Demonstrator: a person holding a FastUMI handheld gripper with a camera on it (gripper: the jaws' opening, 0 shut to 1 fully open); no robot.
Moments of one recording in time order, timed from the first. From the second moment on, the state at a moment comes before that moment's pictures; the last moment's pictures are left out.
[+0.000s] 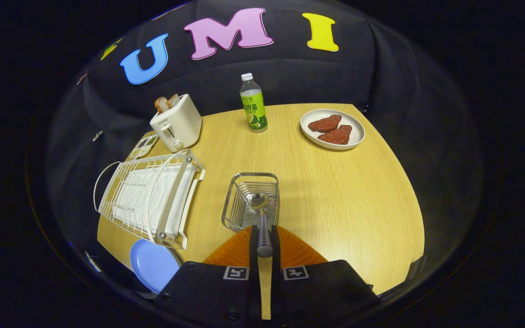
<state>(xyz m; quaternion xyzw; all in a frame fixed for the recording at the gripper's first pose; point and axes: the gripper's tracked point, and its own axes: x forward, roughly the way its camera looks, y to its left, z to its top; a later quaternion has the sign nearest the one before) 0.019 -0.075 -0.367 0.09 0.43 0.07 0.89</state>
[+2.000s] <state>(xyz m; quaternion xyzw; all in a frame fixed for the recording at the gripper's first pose) -0.164 0.154 -0.400 0.09 0.53 0.25 0.81</state>
